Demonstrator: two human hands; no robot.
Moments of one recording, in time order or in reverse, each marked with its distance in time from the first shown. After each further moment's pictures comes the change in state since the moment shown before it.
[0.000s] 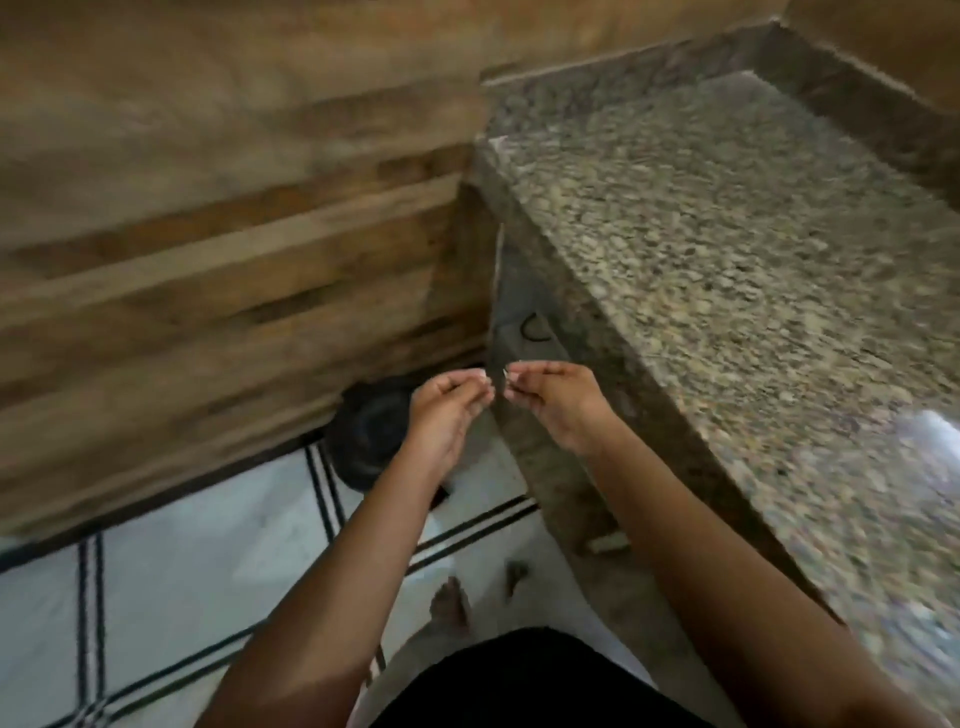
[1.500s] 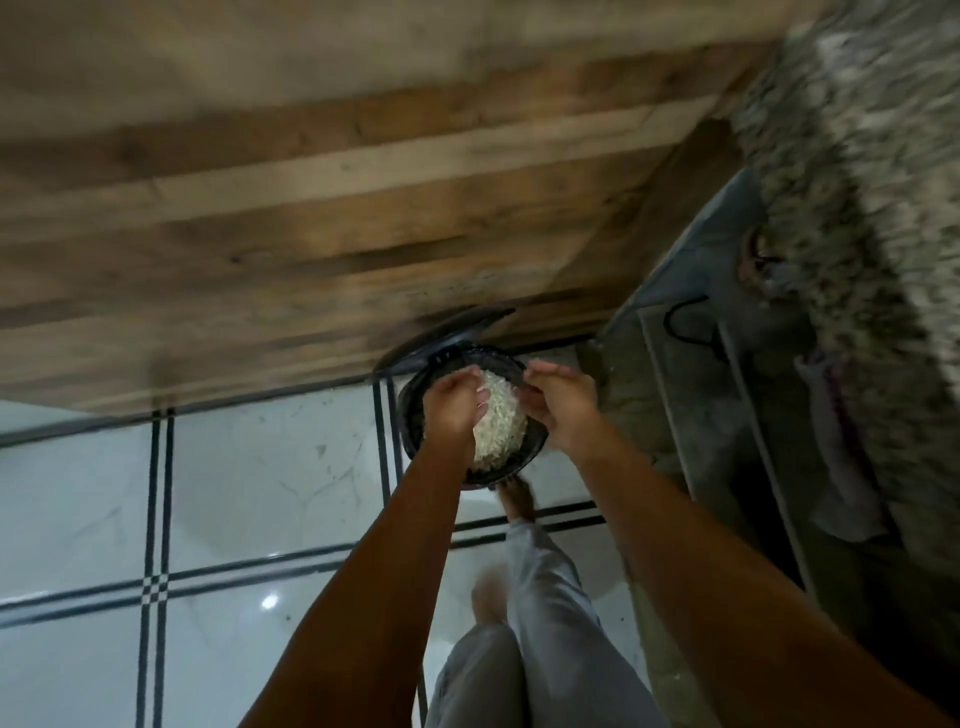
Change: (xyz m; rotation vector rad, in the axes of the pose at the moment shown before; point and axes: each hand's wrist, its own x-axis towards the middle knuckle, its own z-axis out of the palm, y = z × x) left_hand 0.221 -0.006 -0.136 -0.038 0.474 -0.248; right_hand 0.247 0.110 0.138 -0.135 0.080 0.356
